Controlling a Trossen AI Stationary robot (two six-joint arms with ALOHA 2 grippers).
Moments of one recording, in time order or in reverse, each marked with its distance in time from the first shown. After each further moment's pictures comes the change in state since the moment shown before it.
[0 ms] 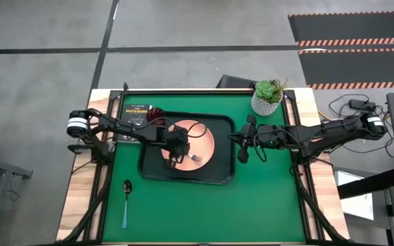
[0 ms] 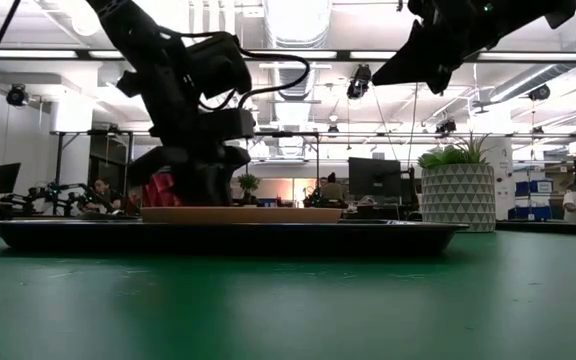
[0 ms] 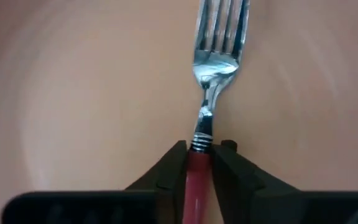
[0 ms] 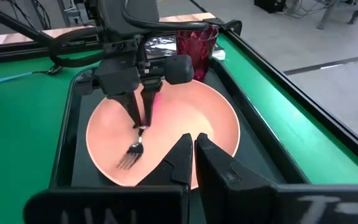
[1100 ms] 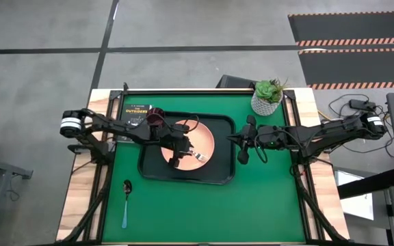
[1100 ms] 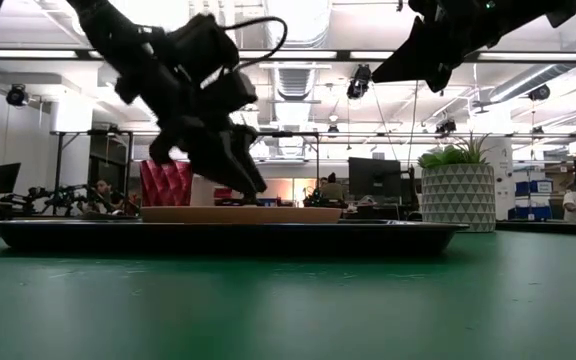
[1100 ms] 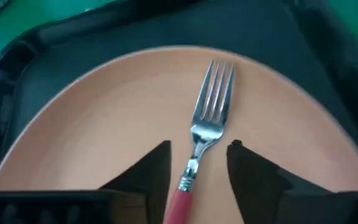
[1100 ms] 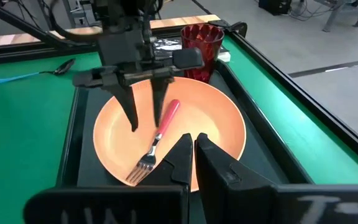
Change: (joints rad) left arm 0.023 -0.081 -0.108 0.335 0.114 -0.027; right arm 0.013 0.000 0.000 0.007 -0.006 -0.005
